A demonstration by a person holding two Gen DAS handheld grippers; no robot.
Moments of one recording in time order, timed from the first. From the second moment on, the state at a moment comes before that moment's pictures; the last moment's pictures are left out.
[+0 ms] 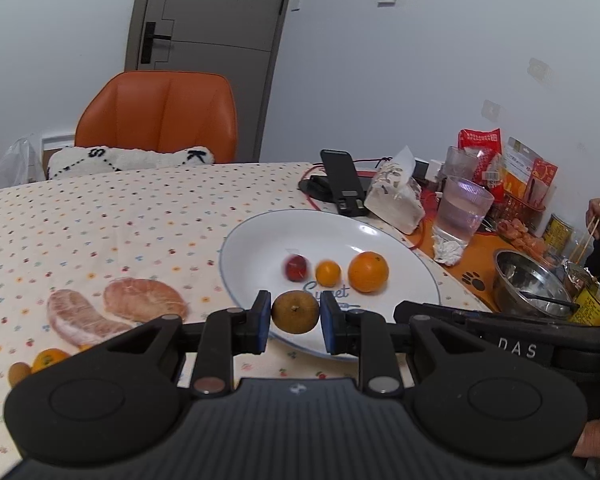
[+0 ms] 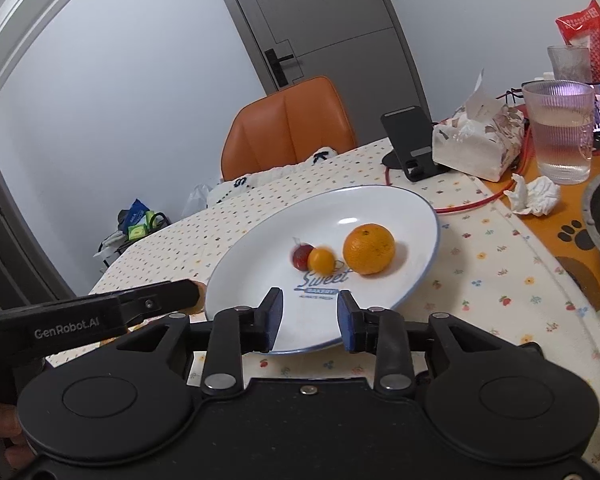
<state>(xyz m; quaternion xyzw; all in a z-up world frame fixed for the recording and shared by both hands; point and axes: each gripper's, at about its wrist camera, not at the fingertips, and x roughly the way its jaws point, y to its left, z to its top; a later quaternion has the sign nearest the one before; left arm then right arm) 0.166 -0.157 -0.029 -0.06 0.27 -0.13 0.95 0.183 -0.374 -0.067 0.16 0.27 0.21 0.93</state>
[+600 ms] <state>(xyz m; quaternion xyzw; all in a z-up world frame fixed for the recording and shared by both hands) 0.172 -0.160 -0.030 -0.06 0.28 -0.11 0.95 0.179 -0.372 -0.064 0.15 0.26 0.21 0.93</state>
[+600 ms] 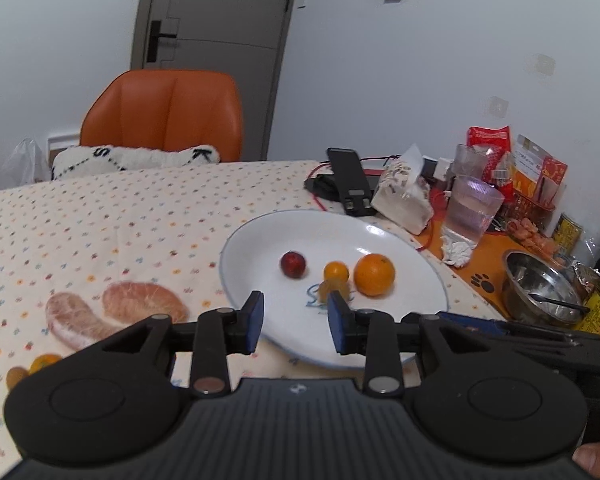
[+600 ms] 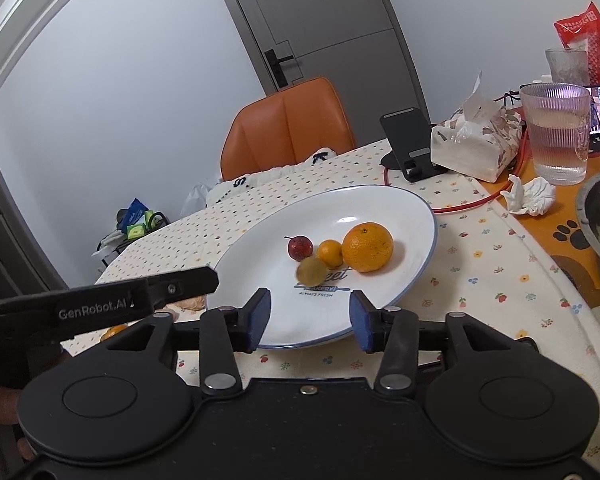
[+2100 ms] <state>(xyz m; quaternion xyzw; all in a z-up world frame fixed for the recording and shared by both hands) 0.113 -0.028 -0.043 -0.11 0.27 0.02 0.96 0.176 -0.274 -0.051 0.09 0.27 0.28 0.92</state>
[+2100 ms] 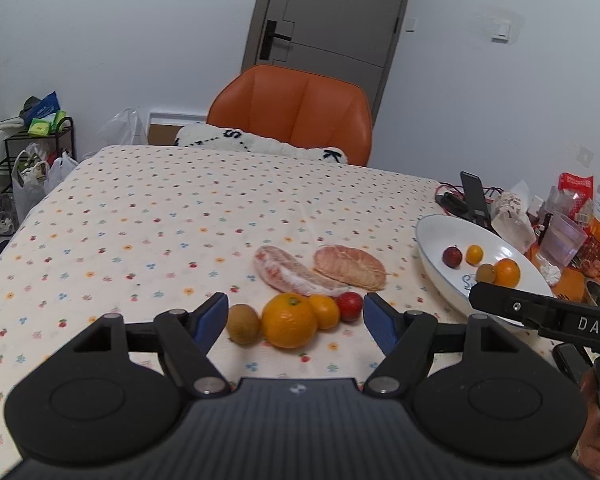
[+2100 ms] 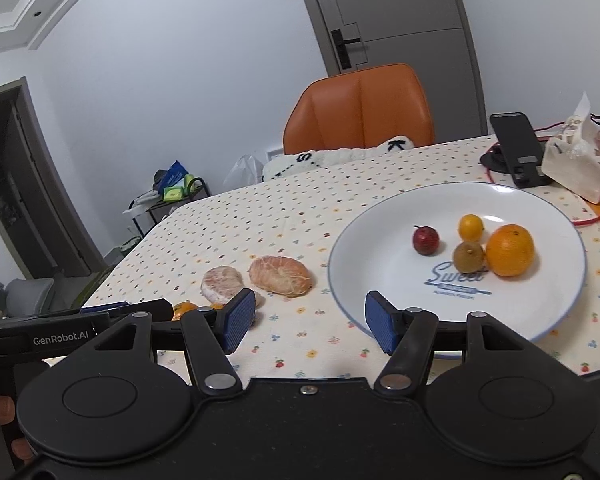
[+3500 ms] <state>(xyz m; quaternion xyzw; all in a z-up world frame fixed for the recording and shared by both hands) 0.131 0.012 -0.080 -0.14 0.29 0.01 0.95 0.211 -0.199 -0.072 0.05 0.32 0.31 0.89</state>
